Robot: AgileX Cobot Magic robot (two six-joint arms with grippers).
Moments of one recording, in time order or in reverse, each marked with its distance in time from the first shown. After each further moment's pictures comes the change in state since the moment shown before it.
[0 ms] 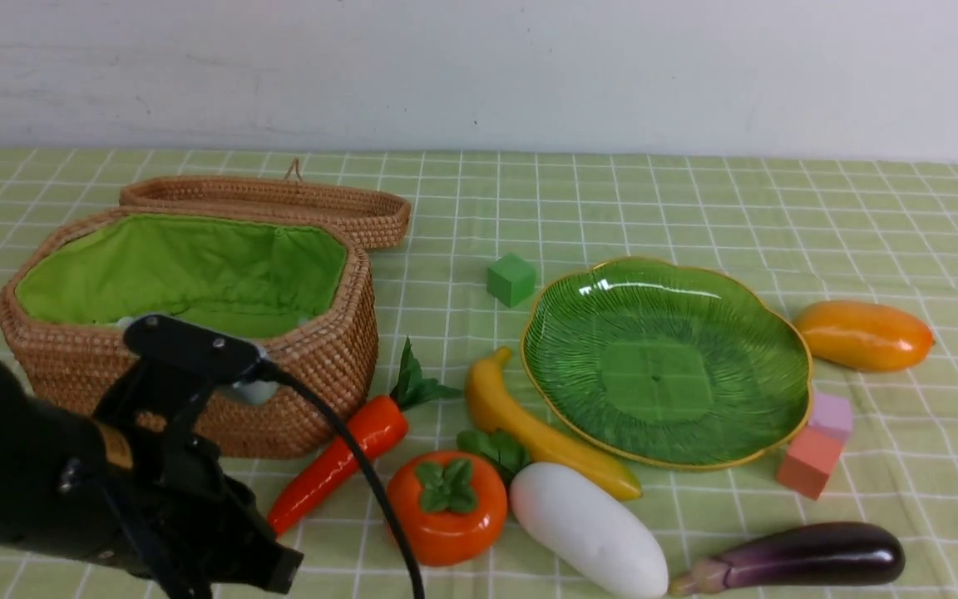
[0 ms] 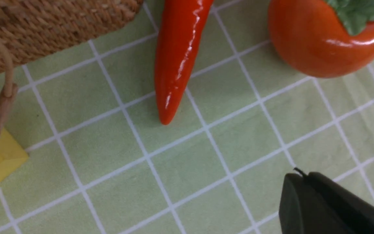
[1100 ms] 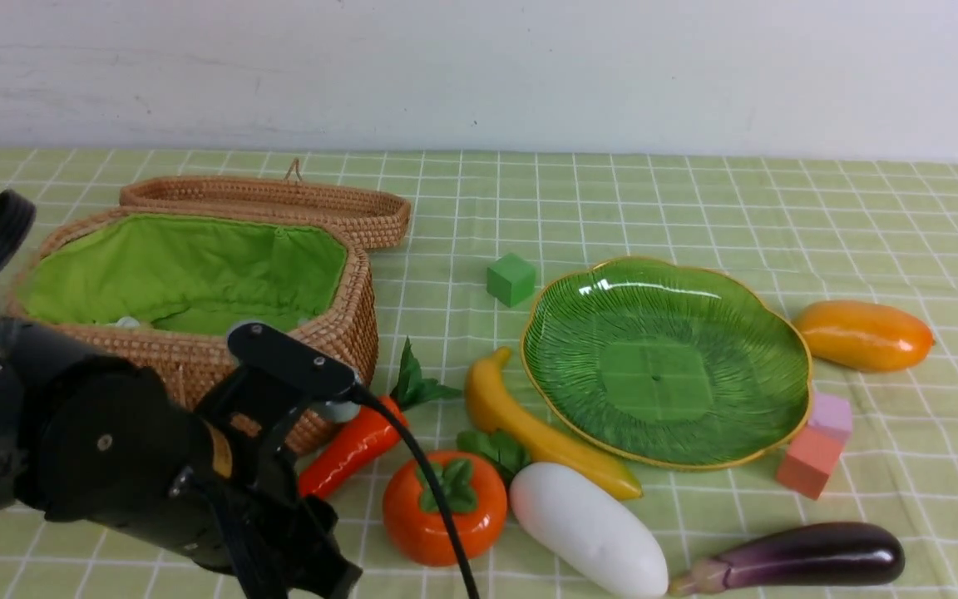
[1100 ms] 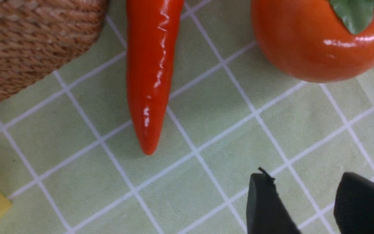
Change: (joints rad) right arm 0.000 0.071 0.000 0.078 -0.016 -0.139; left arm -0.113 0.120 -0.064 0.157 -0.018 -0.118
